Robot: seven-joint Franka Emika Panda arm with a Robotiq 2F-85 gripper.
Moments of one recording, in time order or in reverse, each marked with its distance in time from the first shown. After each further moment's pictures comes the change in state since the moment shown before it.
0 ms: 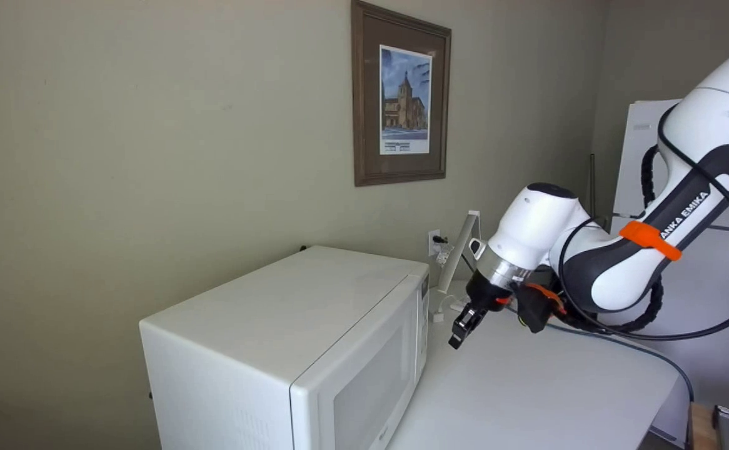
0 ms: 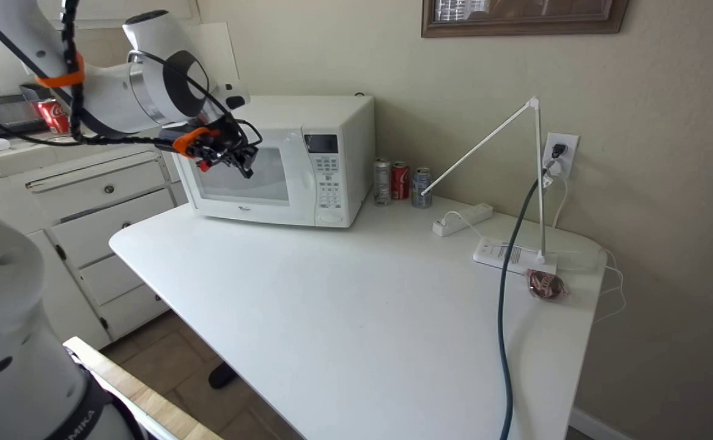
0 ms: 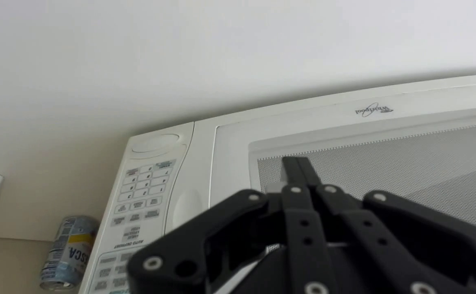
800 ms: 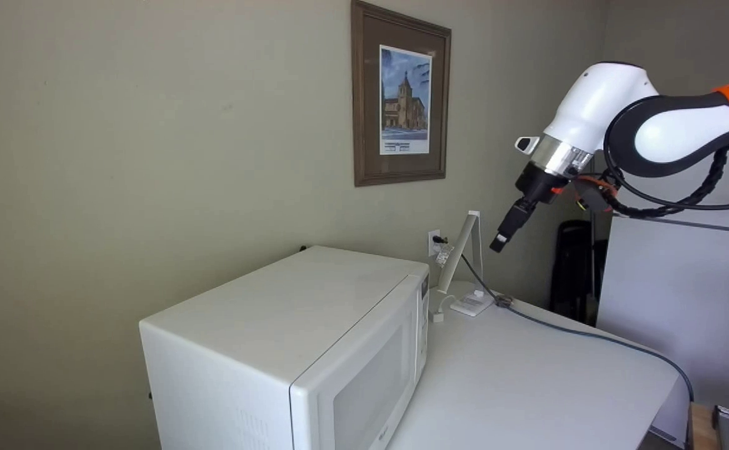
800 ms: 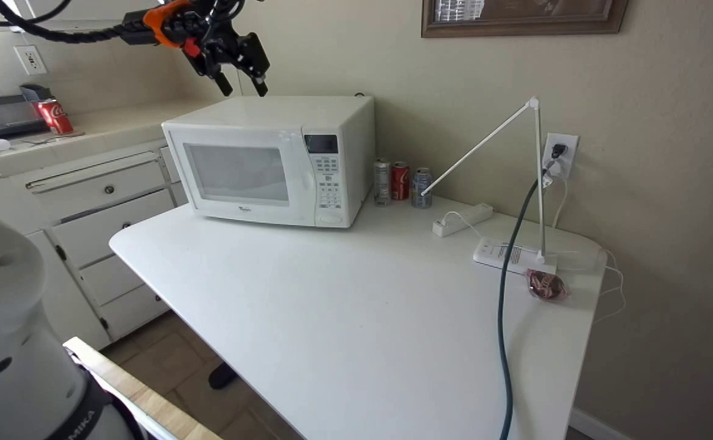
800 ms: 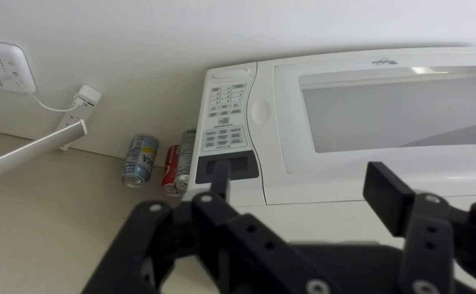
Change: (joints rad) arm -0.004 -0.509 -0.141 0.050 0.227 -0.502 -0.457
